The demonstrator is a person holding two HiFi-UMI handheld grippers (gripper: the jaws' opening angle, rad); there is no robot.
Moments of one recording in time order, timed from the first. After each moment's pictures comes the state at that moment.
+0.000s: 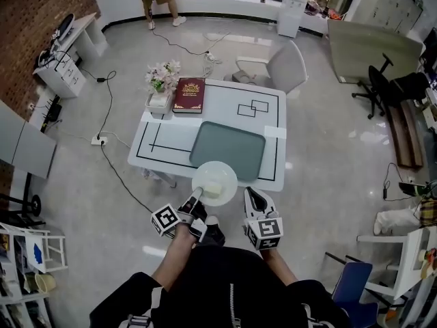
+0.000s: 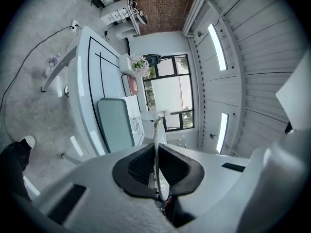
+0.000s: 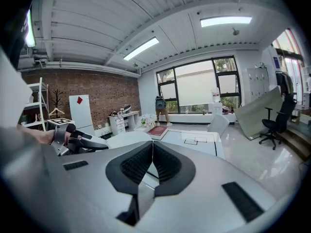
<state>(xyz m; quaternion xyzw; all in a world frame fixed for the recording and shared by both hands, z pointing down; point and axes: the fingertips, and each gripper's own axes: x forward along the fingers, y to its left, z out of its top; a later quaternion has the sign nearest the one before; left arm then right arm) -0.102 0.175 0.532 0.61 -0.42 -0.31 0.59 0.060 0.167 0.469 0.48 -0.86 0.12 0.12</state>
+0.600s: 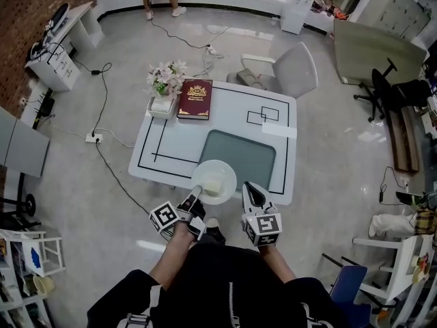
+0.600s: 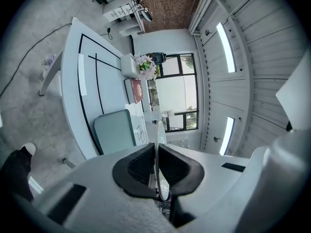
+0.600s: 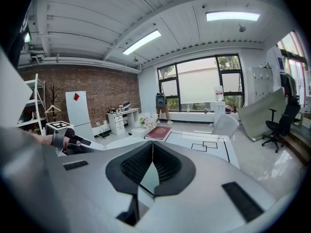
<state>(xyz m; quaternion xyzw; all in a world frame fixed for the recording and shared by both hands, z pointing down) -0.162 0.095 0.558 0.60 -0.41 -0.31 0.62 -0.010 0.074 0.477 0.47 -0.86 0.13 0.14</state>
